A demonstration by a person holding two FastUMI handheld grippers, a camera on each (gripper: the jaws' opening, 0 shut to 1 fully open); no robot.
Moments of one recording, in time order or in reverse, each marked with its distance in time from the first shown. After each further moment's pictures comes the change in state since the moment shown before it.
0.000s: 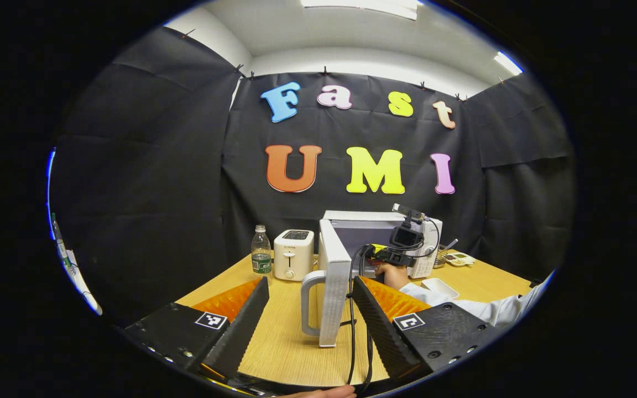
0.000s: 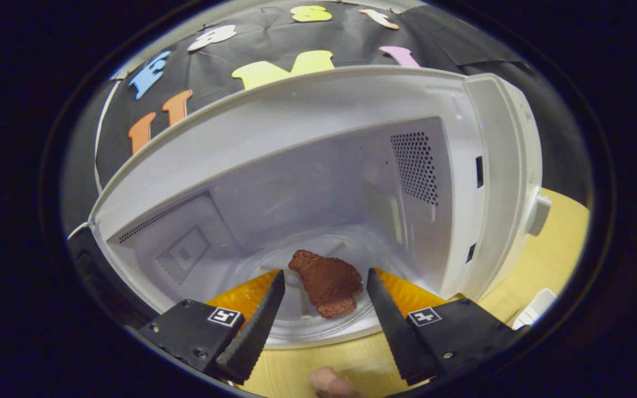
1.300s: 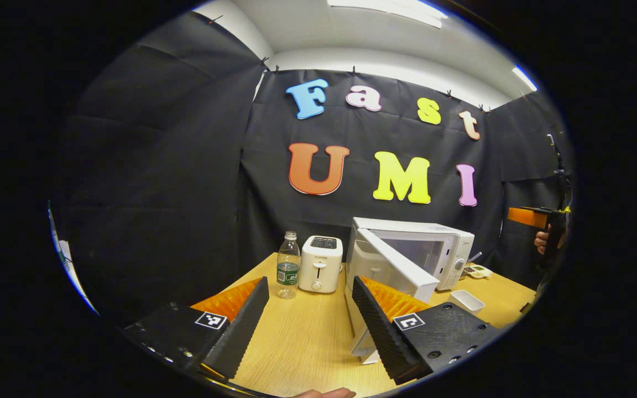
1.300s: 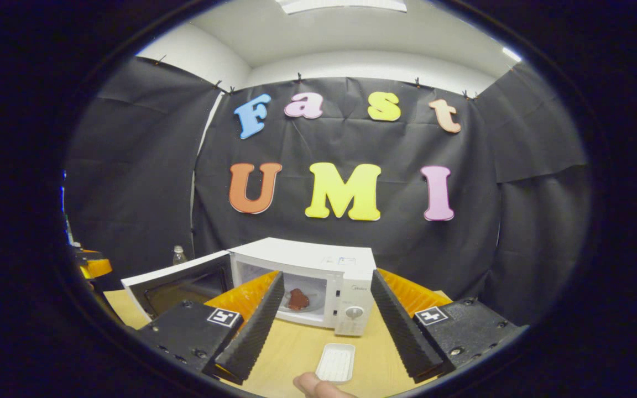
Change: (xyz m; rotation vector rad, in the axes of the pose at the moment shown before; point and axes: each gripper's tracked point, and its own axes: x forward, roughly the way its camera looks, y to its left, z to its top) left arm 0.070 0.096 -0.006 -0.084 -0.004 0.042; right arm -0.358 -0.096 0.164 -0.431 -0.319 0.296
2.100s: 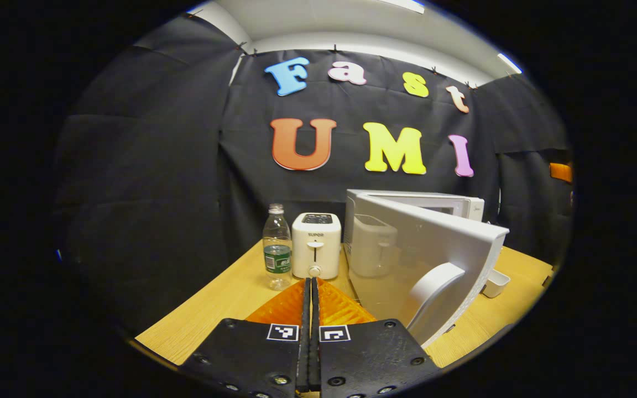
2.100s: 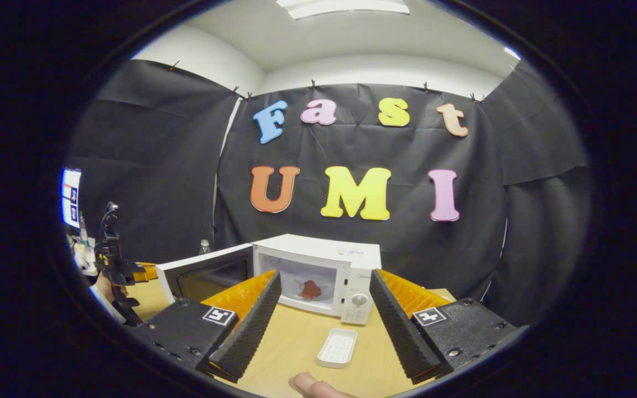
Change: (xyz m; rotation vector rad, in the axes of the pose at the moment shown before) left arm 0.065 -0.017 -0.065 0.117 0.081 -0.089; right arm -0.061 -0.008 -0.013 -0.012 0.007 0.061
